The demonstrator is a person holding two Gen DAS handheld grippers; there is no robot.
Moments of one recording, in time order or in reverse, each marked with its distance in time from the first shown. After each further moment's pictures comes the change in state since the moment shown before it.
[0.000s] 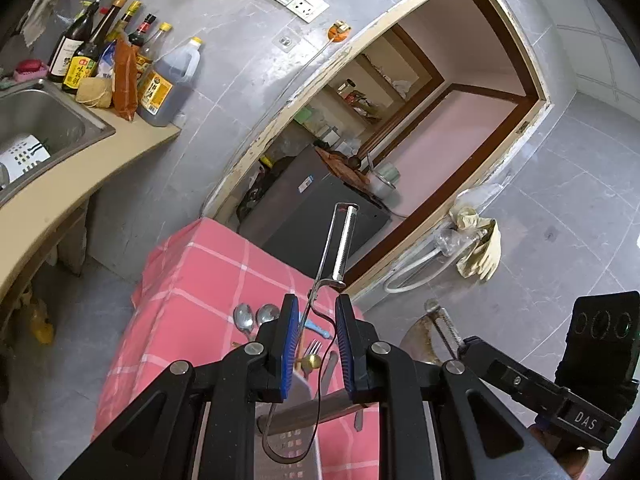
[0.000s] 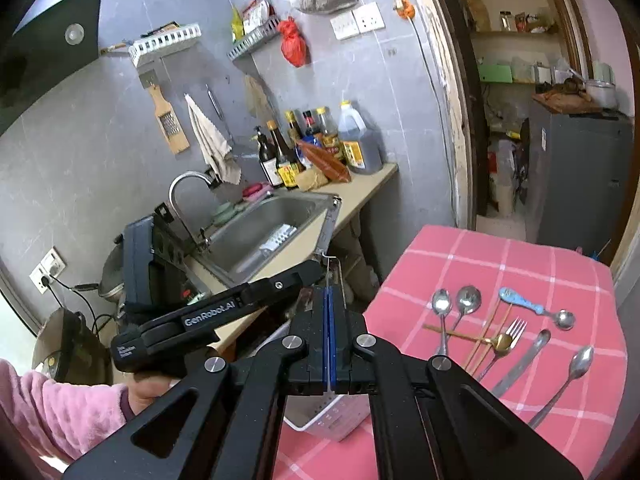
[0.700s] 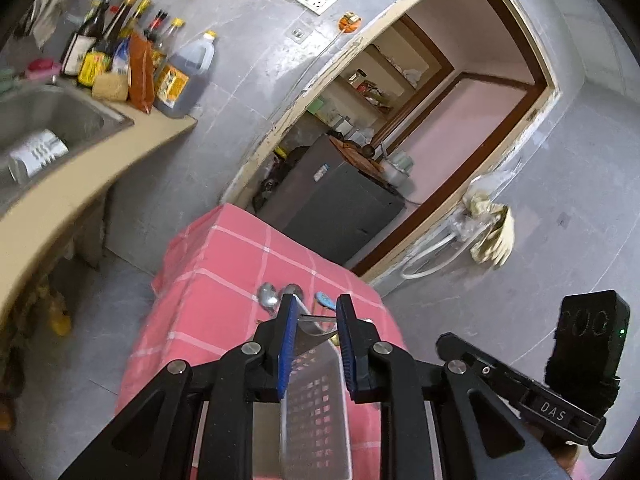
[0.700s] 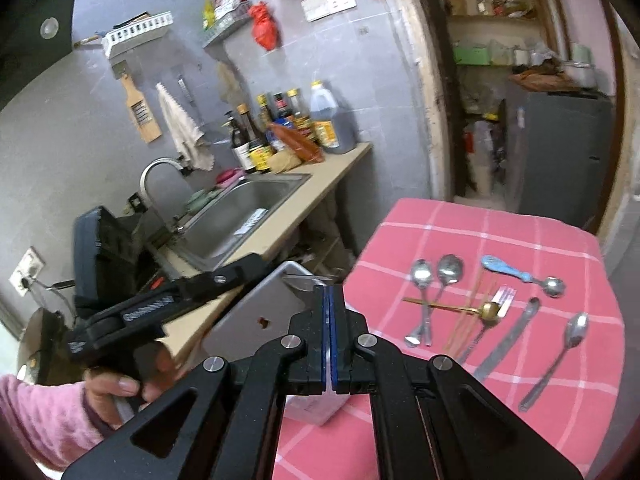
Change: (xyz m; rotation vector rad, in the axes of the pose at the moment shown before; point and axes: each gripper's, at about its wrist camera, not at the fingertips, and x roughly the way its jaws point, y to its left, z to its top) left arm -0.017 0.004 -0.016 0.037 0.030 0.072; right arm -0.001 -0.016 -0.028 0.061 -0.009 -0.112
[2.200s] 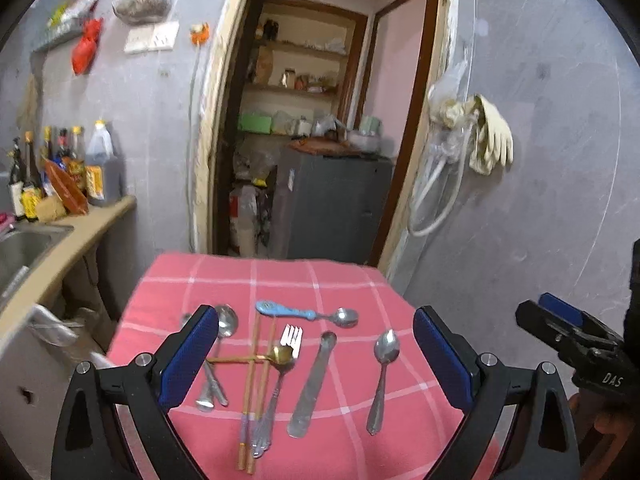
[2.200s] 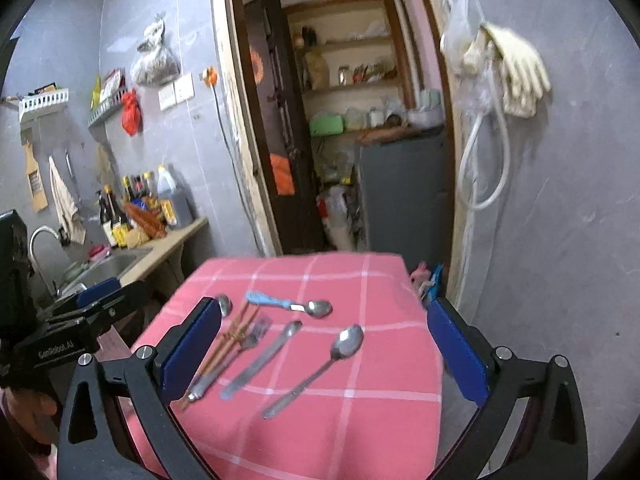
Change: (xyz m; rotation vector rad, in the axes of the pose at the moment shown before) left arm 0.113 -0.175 -0.085 0.457 -0.044 0.153; right arm -0.091 -0.213 -0.046 0.110 -0.262 -0.368
